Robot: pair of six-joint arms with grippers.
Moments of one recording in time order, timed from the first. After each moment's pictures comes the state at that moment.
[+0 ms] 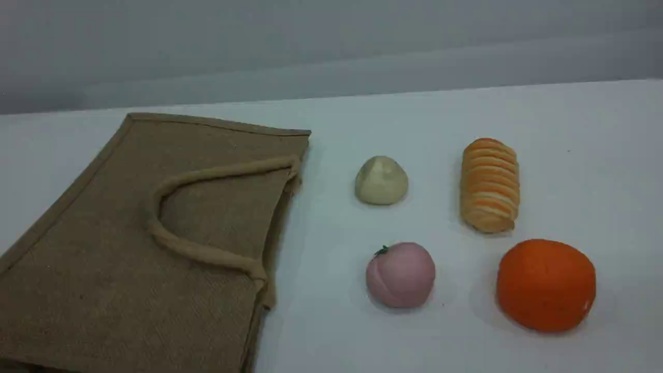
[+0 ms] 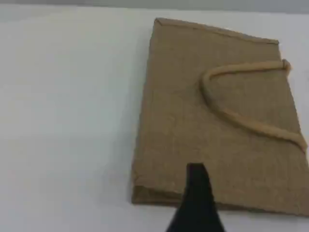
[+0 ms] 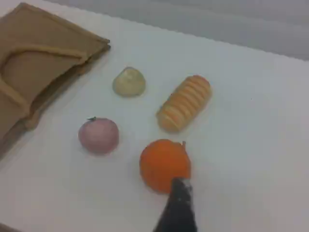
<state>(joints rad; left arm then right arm) -0.03 0.00 -0.50 -0.03 1.08 -0.01 0.09 0.00 -0.51 0.16 1.07 -0.17</state>
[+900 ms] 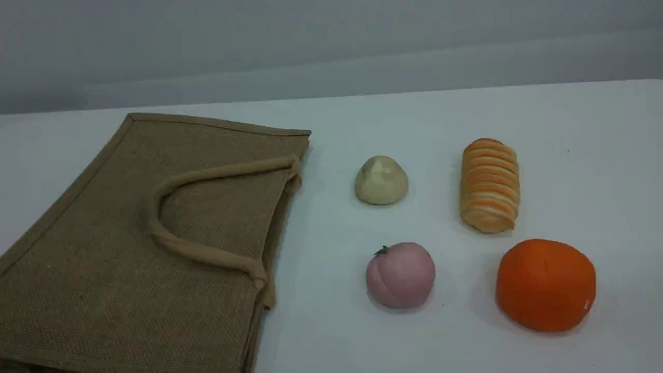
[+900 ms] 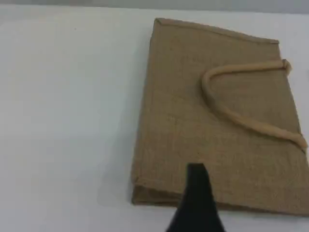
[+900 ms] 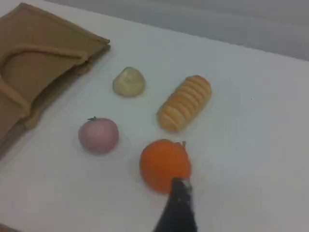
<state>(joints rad) -0.03 0.00 -0.50 -0.03 1.08 -0.01 0.09 0.00 -0.51 0.16 1.07 -0.17</state>
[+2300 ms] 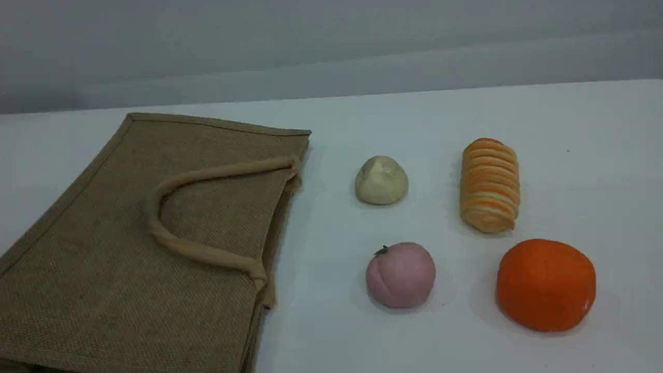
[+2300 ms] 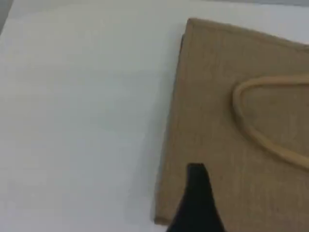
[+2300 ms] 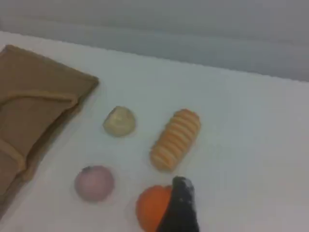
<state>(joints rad) -0.03 0.59 -0.80 0.08 0.97 -0.09 0.09 0.44 -0.77 0.14 0.94 -0.09</state>
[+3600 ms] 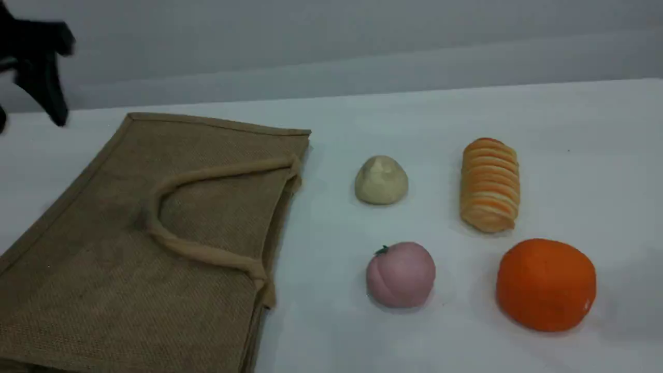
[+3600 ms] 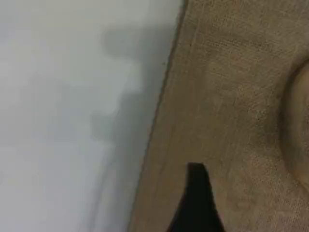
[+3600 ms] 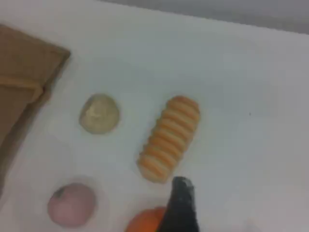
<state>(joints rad) -0.06 1.81 -1.24 0.05 0.79 -0.19 0.09 1.15 -1.06 0.12 0.78 -0.08</state>
